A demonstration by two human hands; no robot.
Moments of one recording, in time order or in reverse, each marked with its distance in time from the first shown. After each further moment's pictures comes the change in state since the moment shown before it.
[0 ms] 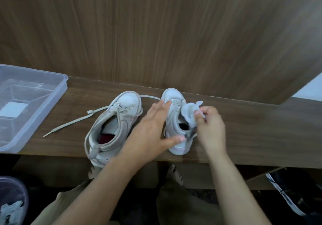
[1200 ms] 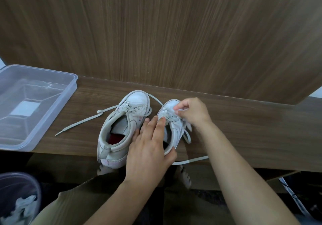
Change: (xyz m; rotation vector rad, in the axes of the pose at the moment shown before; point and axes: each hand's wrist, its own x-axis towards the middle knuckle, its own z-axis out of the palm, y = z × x) left_hand -0.035 -0.019 0.030 0.413 0.231 -0.188; right_hand 0.055 -0.012 0.064 -0.103 -0.467 -0.021
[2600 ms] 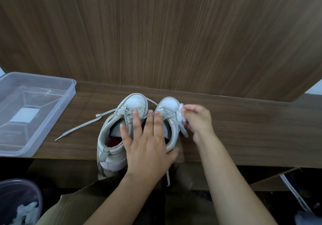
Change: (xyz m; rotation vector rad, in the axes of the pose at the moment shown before) left_hand 0.012 0.013 -0.018 0.219 -0.070 -0.048; right_hand -0.032 0.000 0.011 0.639 0.268 0.276
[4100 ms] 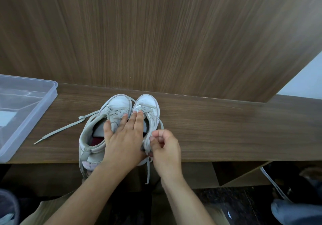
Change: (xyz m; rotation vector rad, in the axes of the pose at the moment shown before) left_hand 0.015 -0.015 0.003 0.023 -0.110 0.054; right_hand -0.088 0.041 0.006 -0.079 -0.096 -0.225
